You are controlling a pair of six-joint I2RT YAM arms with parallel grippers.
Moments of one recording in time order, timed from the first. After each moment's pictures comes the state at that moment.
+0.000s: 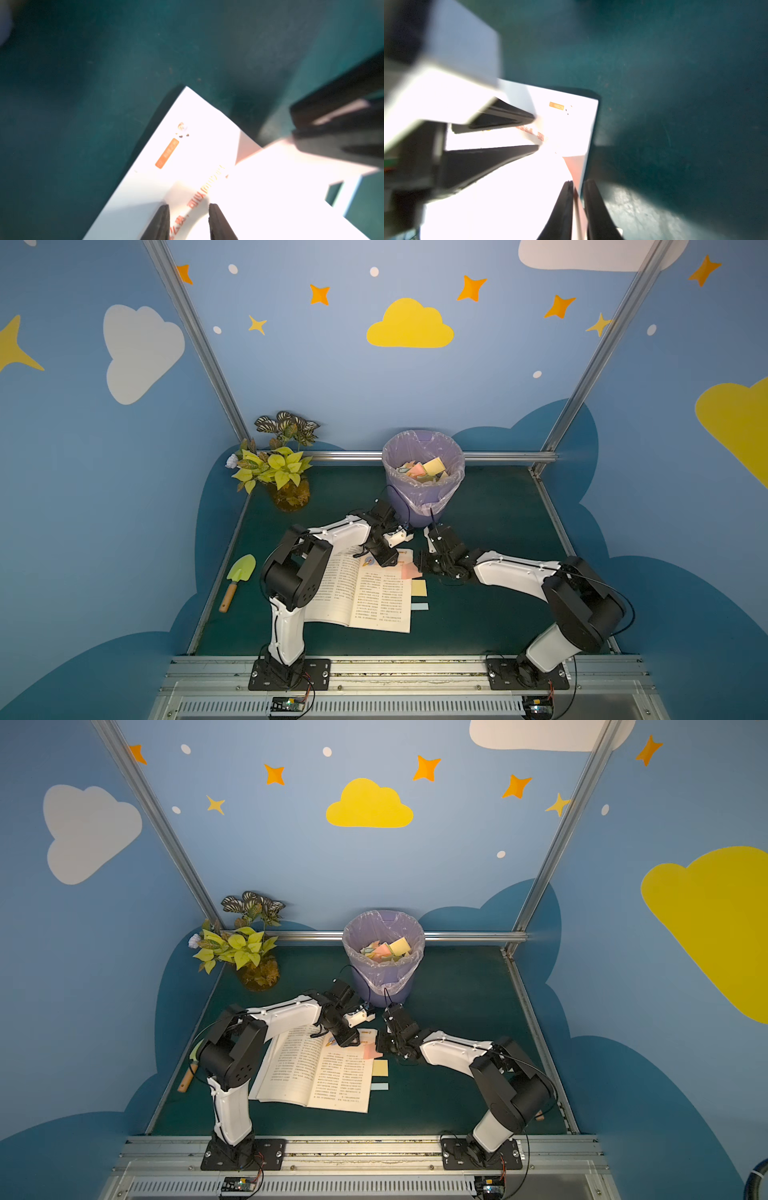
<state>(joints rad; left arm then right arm) -0.56 1.97 1.32 -0.65 0.30 0.39 0.77 1.62 0.84 -0.11 -0.10 0.69</state>
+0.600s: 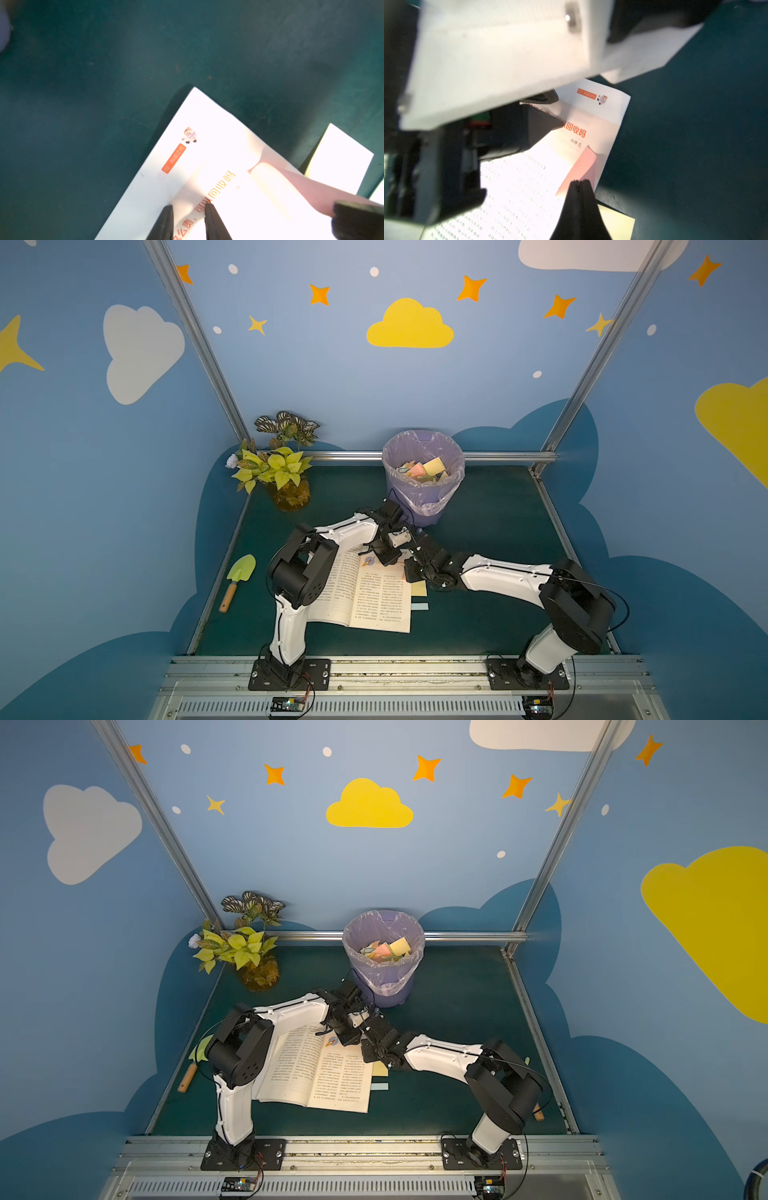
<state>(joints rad) -0.59 2.01 1.38 -0.72 0.19 0.39 0.94 1.64 0.92 -0.23 0.14 0.56</state>
